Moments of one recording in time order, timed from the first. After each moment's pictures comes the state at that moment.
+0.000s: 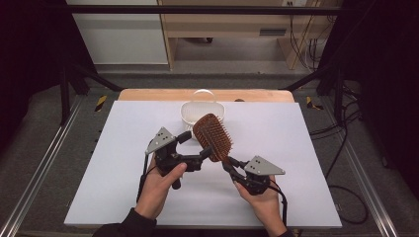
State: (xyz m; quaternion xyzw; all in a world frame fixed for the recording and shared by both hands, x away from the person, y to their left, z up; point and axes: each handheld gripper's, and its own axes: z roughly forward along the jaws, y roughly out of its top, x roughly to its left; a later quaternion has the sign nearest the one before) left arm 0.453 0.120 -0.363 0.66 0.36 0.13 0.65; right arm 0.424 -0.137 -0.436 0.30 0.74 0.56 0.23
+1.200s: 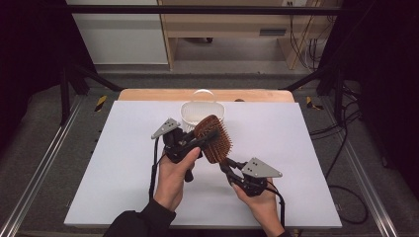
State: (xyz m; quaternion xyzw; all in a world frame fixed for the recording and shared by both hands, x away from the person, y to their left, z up) left arm 0.470 0.101 -0.355 0.62 0.40 0.06 0.67; right arm 0.423 -0.132 -0.440 0.29 0.73 0.56 0.24
